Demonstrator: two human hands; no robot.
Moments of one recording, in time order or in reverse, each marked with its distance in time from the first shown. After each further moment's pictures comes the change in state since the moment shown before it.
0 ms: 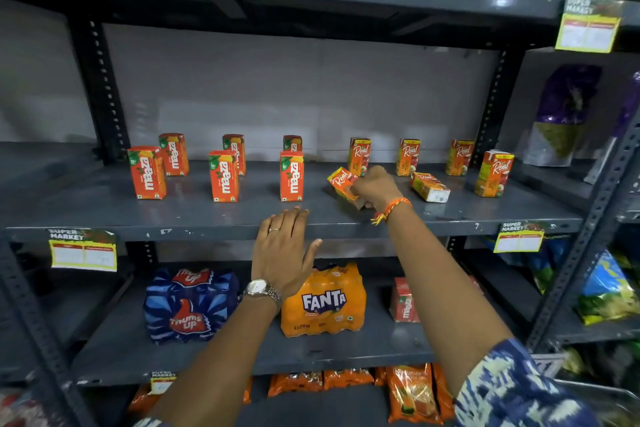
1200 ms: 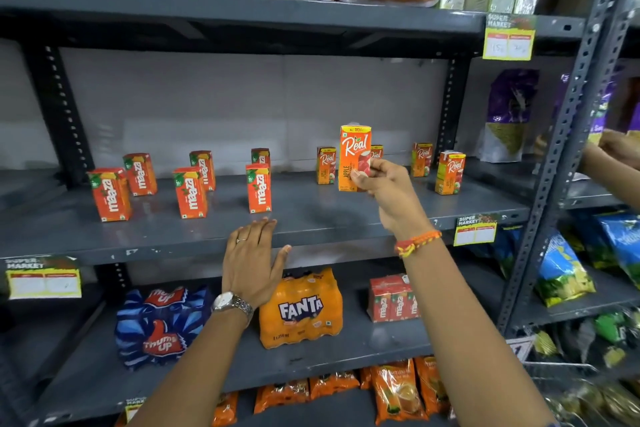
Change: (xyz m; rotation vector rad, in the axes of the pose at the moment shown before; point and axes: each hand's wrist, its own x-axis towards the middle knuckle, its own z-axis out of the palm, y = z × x) left_hand -0.001 0.006 -0.013 -0.051 -0.045 -0.024; right_hand -0.103 0.005 -0.081 0.739 0.073 -0.159
